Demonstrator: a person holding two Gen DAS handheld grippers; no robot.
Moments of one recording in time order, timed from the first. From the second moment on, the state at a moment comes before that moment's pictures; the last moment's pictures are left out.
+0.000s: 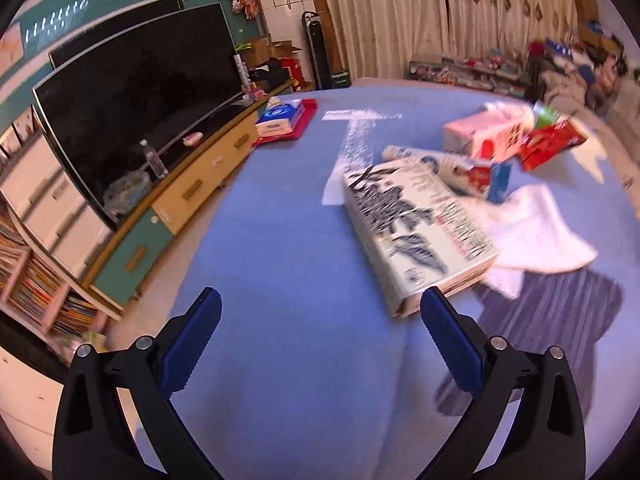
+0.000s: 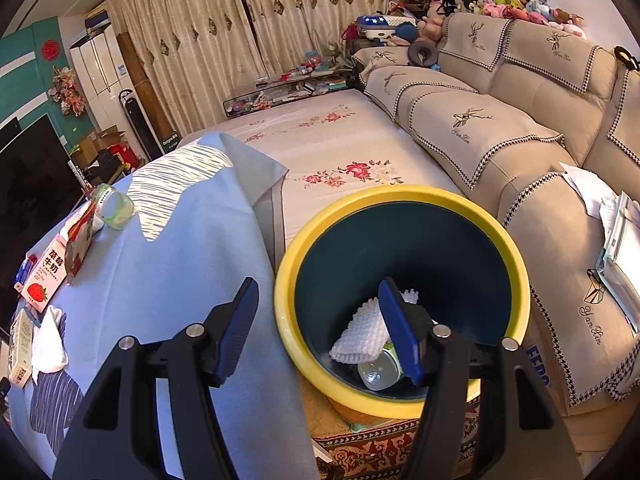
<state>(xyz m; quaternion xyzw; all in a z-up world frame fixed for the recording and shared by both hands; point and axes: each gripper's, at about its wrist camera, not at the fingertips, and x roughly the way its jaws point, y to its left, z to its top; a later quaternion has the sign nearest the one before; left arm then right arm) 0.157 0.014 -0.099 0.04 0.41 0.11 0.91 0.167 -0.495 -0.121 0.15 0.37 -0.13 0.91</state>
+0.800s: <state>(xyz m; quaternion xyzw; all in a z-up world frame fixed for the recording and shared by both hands) 0.257 -0.019 -0.130 -0.05 0.46 0.14 0.88 0.173 -0.492 -0.128 0.16 0.38 -0.11 0.91</state>
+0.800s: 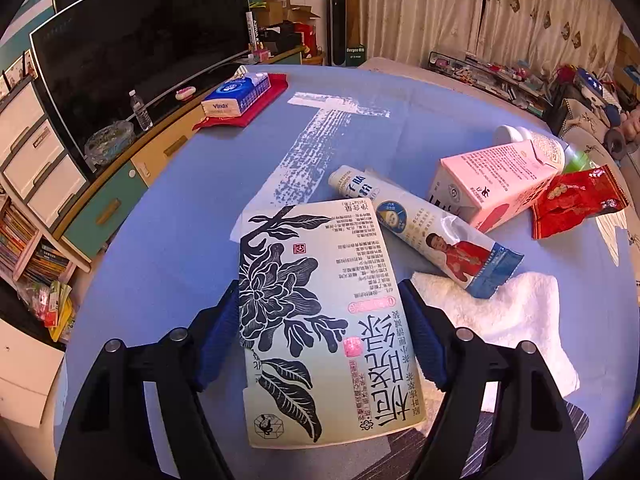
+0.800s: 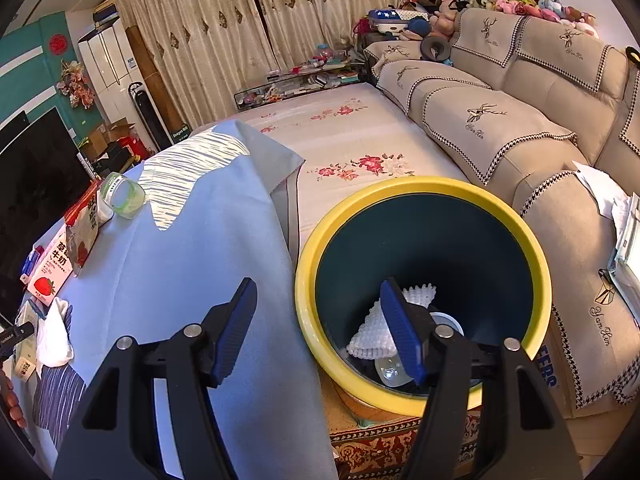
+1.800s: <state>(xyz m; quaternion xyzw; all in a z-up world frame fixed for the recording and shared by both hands) 0.149 -0.204 -0.025 0.05 0.37 -0.18 0.91 0.091 -0.550 -0.111 0.17 0.34 -0.18 0.91</state>
